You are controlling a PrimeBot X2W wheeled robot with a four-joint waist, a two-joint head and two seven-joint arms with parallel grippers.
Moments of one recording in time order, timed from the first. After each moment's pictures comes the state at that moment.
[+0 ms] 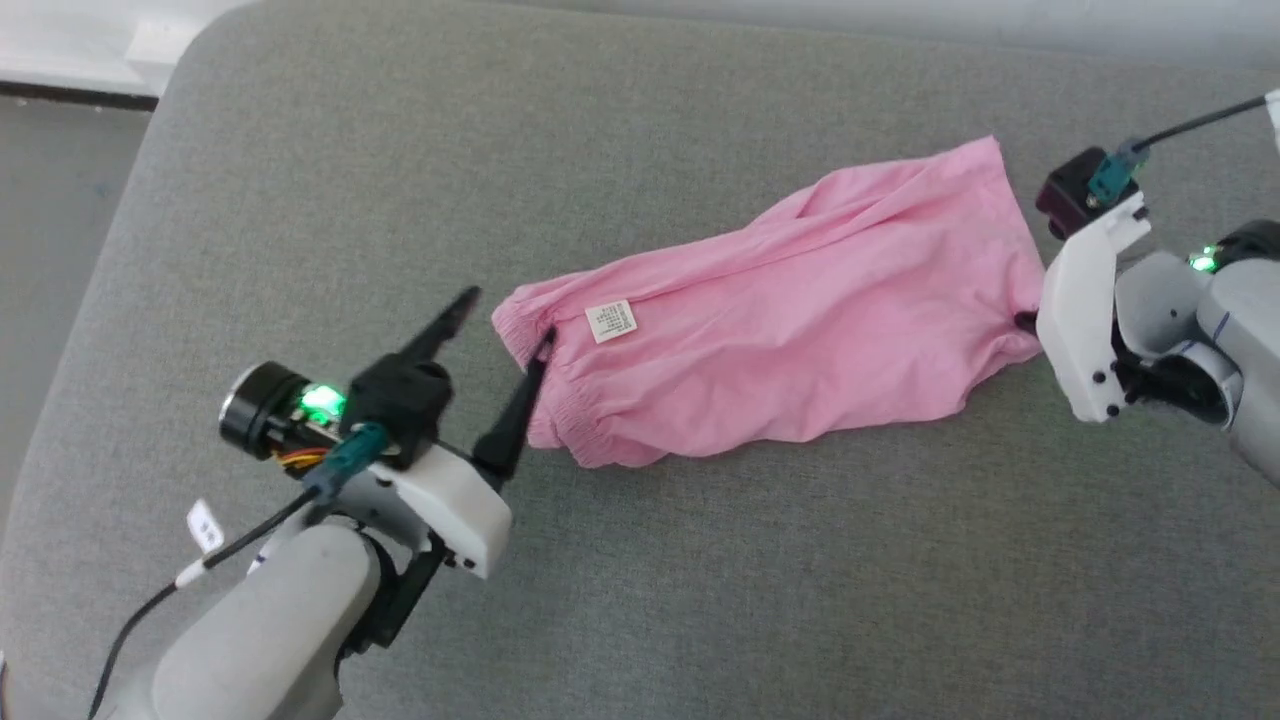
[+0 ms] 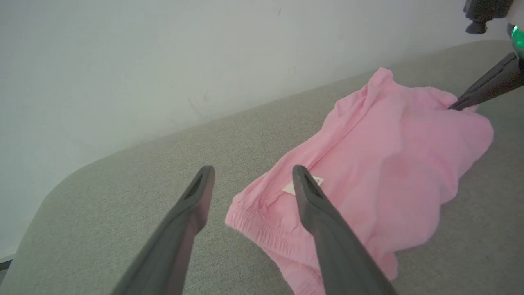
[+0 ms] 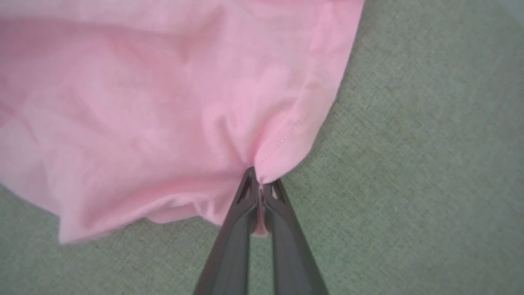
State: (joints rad) left arm -0.47 0.54 -0.69 0.05 -0.47 0.20 -0.13; right arm -1.10 -0.62 1.27 0.69 1.08 0.13 0.49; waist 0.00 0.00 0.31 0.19
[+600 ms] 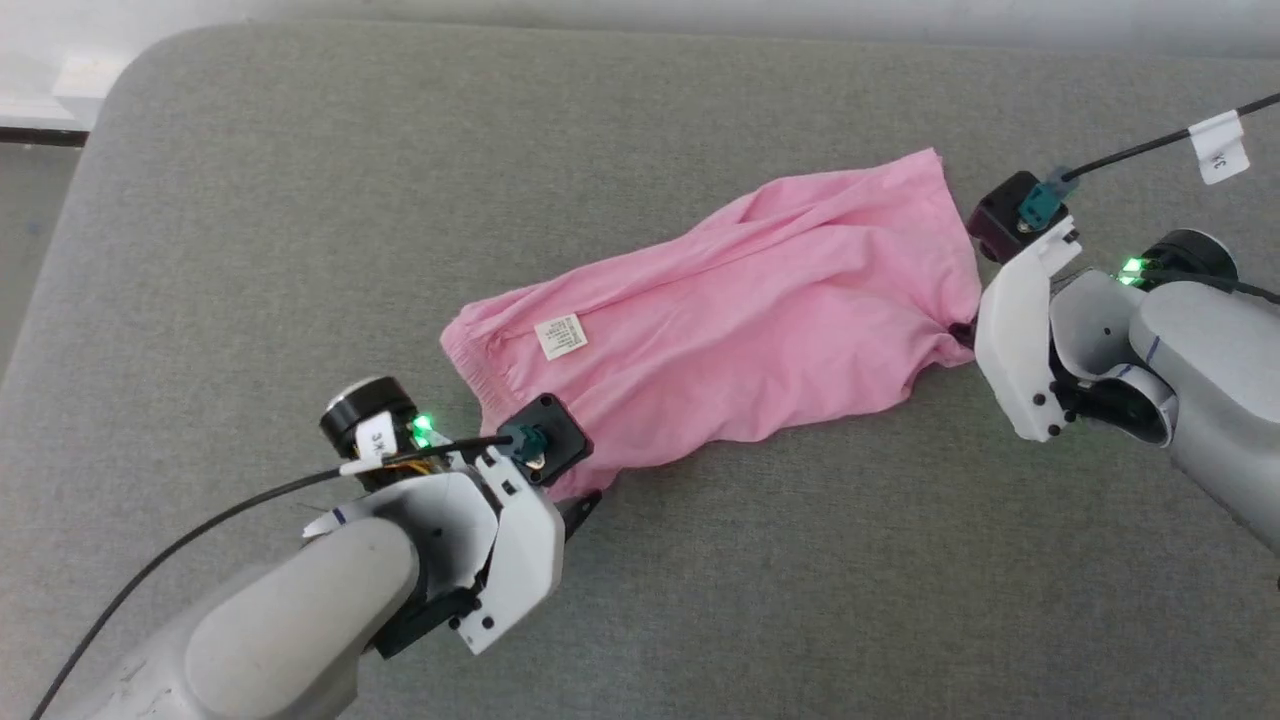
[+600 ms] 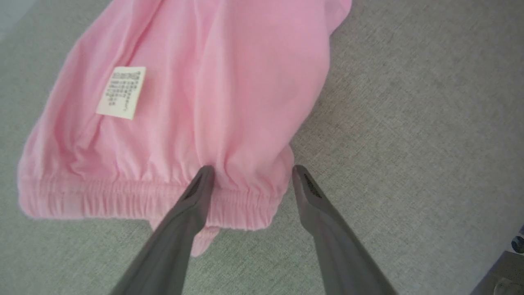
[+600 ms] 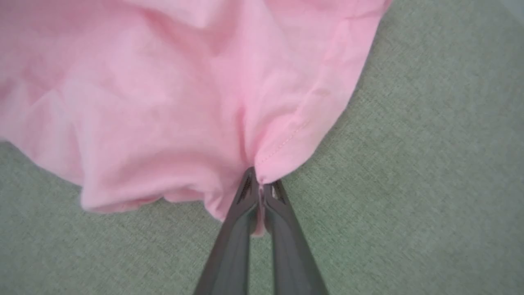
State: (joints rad) left arm -0.63 0.61 -0.96 0.03 -0.50 -0.09 0.45; right arm -1.07 -0.56 1.28 0.67 1.05 0.13 0.42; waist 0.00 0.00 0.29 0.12
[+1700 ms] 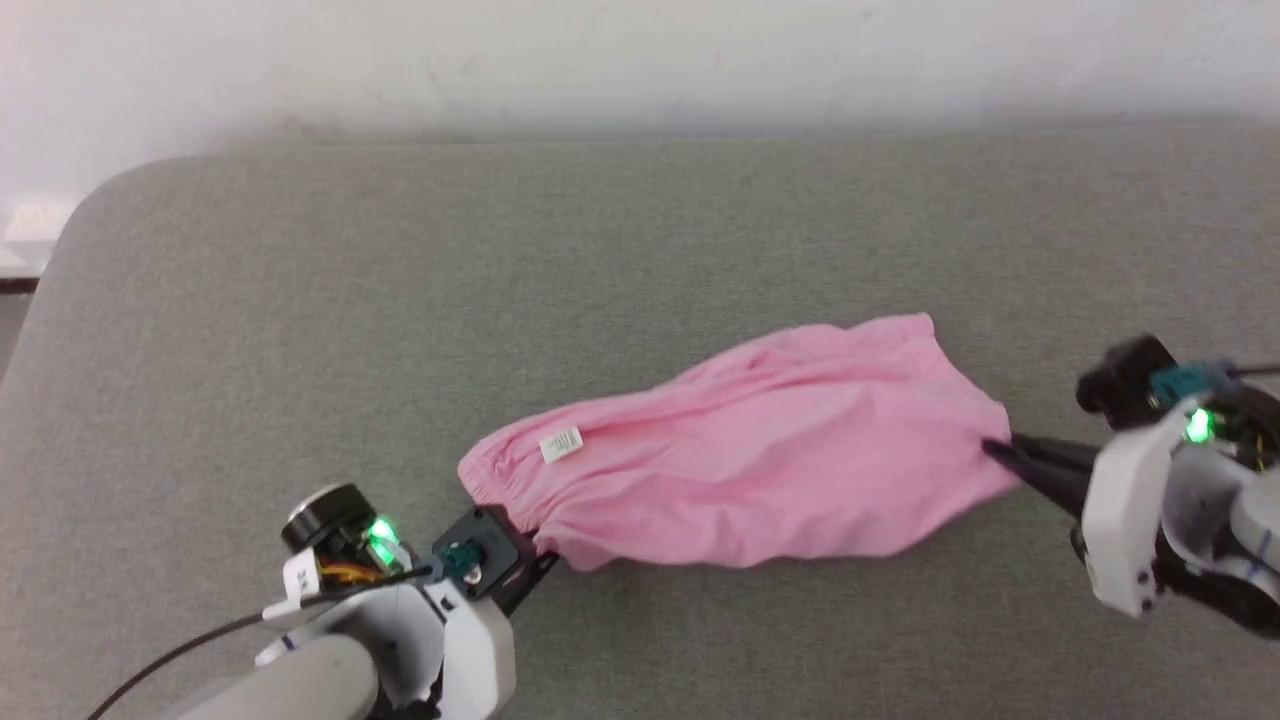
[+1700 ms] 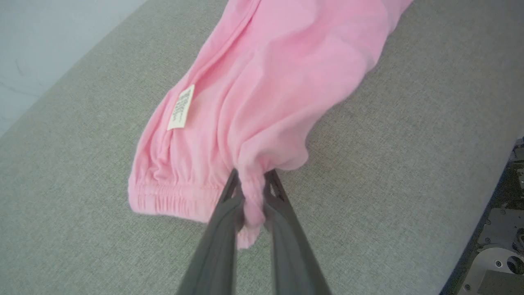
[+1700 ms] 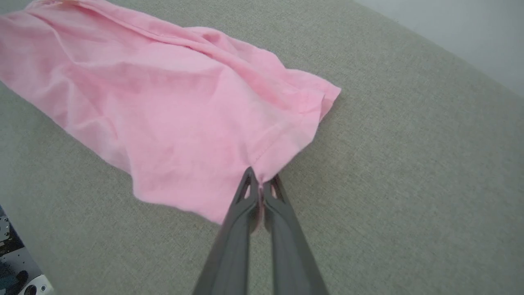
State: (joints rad) left arm -0.49 0.71 -1.02 0.00 -0.52 0.00 0.20; right arm -0.82 -0.84 1.27 0.30 1.07 0.13 0.04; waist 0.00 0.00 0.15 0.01
